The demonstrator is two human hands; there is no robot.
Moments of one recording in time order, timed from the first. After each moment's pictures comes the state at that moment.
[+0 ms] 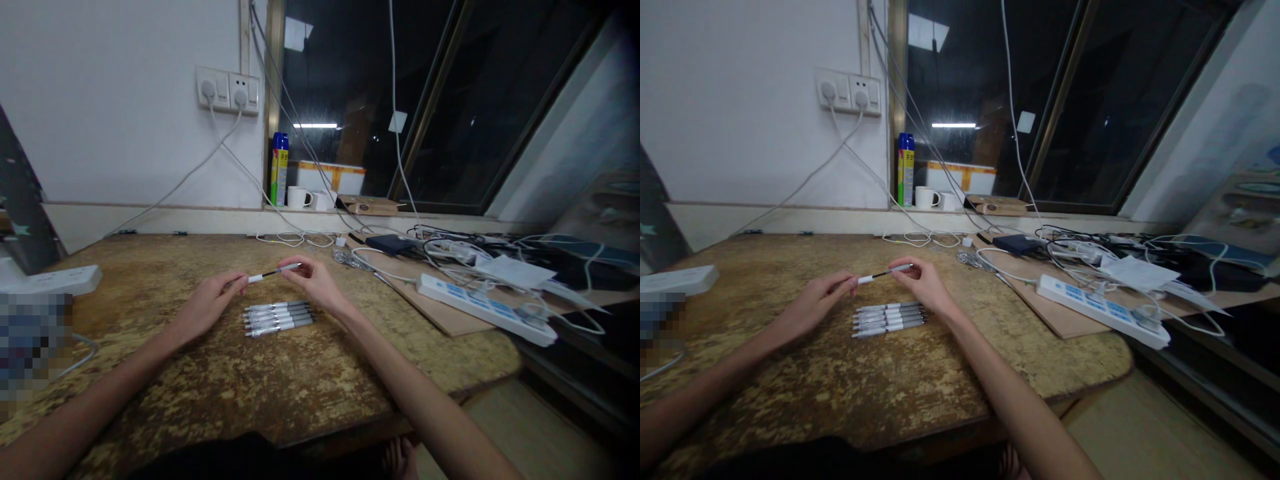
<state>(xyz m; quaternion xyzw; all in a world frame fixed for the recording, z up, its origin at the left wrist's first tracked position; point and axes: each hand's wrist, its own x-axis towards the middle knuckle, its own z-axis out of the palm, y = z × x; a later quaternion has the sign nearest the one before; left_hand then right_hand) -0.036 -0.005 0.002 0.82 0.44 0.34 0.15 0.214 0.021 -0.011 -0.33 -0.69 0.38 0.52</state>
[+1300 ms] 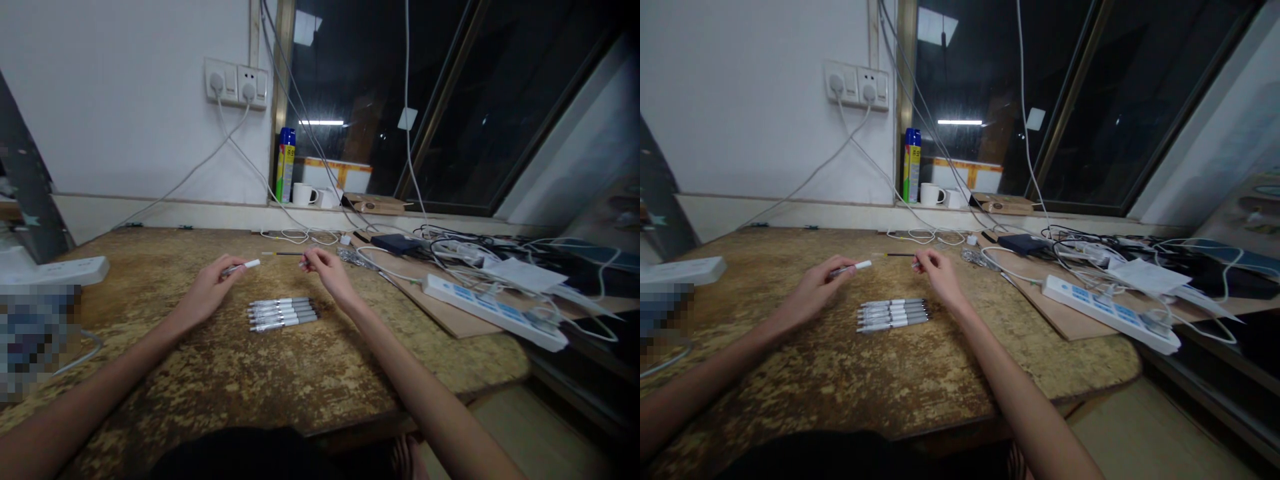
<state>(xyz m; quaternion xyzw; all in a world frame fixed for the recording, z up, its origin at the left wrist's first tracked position) -0.045 0.006 -0.004 0.78 0.45 0.40 0.16 0.230 0.032 -0.010 -0.36 -0.65 0.36 0.57</state>
